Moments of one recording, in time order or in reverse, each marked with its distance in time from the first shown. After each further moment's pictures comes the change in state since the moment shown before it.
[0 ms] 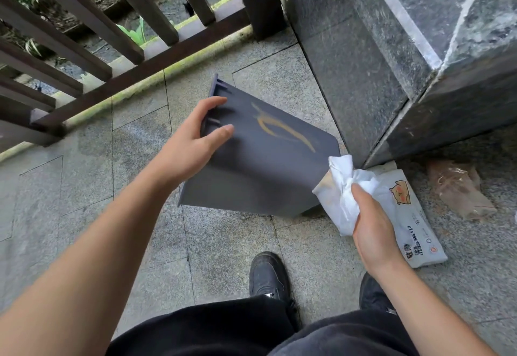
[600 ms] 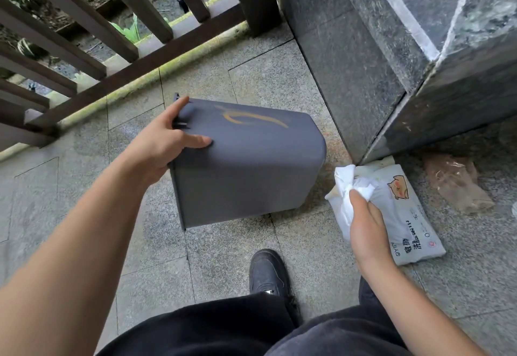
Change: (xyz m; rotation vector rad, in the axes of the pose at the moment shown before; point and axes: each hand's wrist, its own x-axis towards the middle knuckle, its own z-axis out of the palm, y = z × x) left_hand 0.012 -0.018 -0.022 -0.423 0.074 -0.407; right_hand -0.002 0.023 -0.001 -0.190 0.211 0.060
